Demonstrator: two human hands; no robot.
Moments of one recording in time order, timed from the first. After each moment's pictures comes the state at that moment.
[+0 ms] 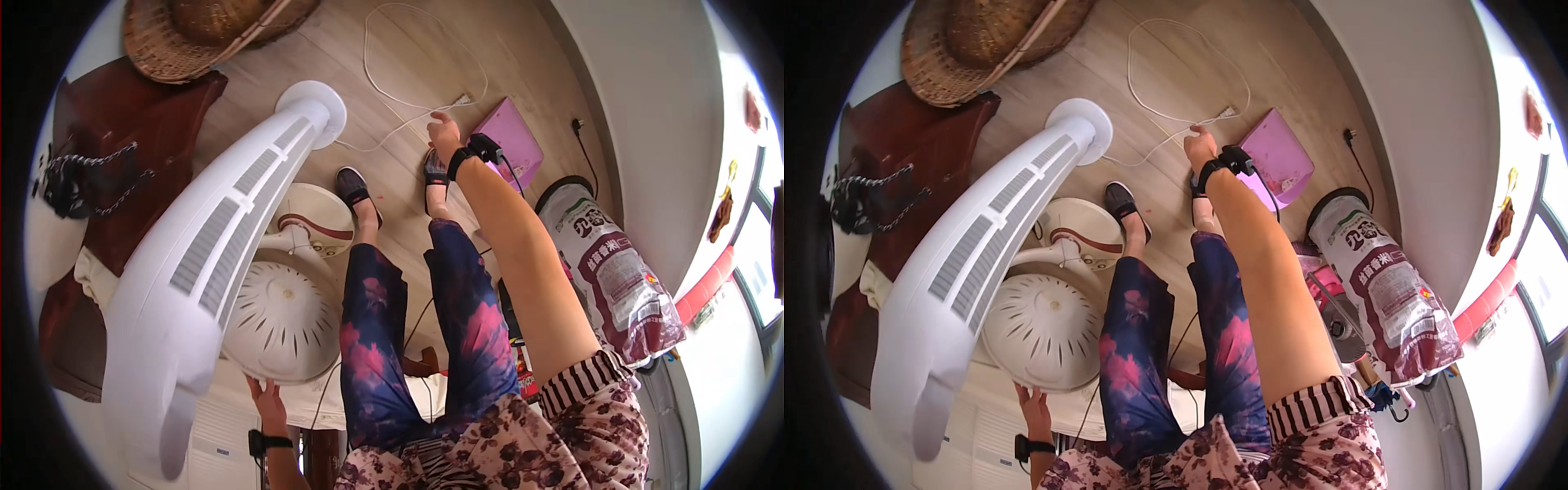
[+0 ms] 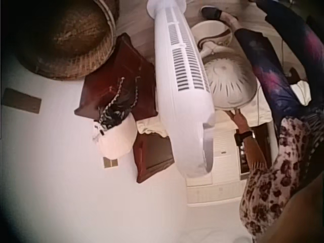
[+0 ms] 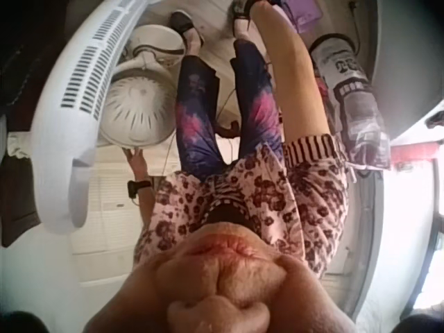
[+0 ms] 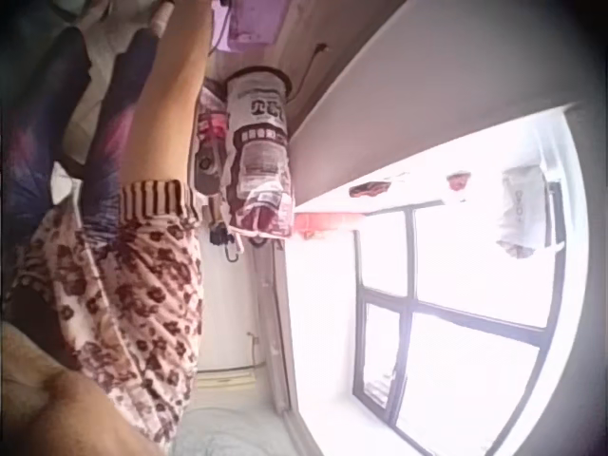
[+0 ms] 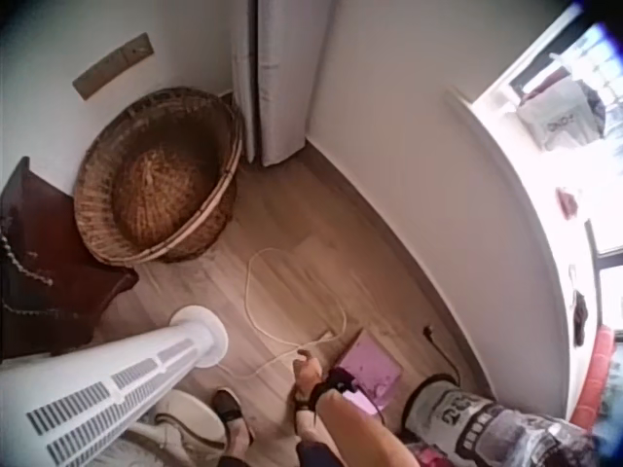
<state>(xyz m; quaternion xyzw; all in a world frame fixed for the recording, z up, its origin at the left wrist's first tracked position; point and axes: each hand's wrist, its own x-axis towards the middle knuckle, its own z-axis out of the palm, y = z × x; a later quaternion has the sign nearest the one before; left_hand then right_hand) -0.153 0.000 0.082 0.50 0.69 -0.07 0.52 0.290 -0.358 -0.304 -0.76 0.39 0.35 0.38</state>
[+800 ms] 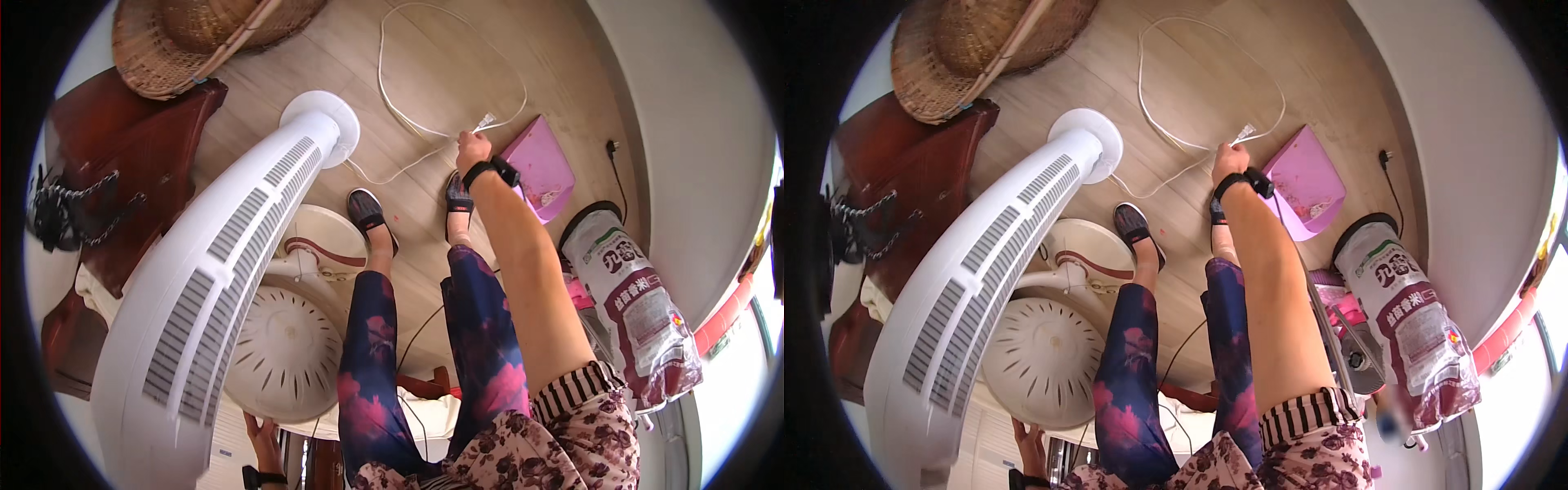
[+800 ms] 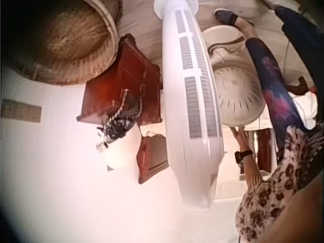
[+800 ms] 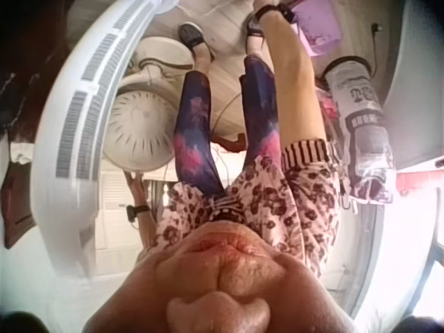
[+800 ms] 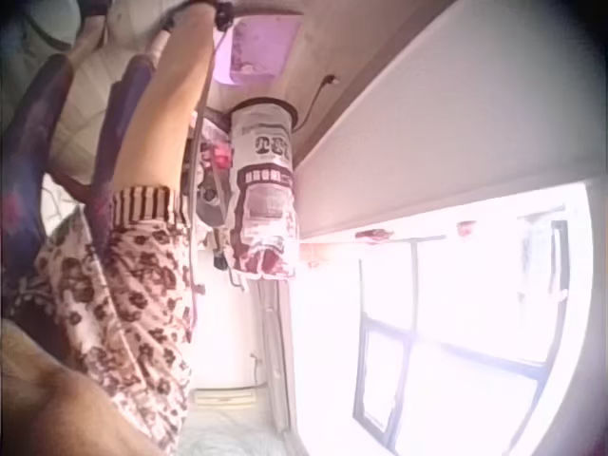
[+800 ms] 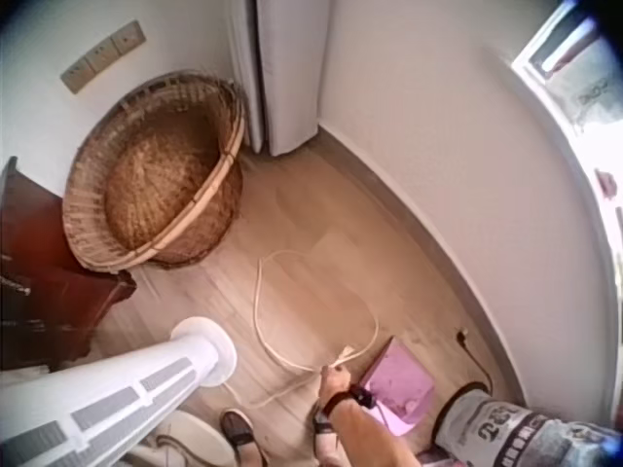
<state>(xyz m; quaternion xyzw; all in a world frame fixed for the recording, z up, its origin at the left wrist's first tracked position) -0.107 -0.013 0.097 0.52 0.67 -0.14 0.50 0.289 -0.392 -0.408 -0.64 0.54 0.10 0.54</state>
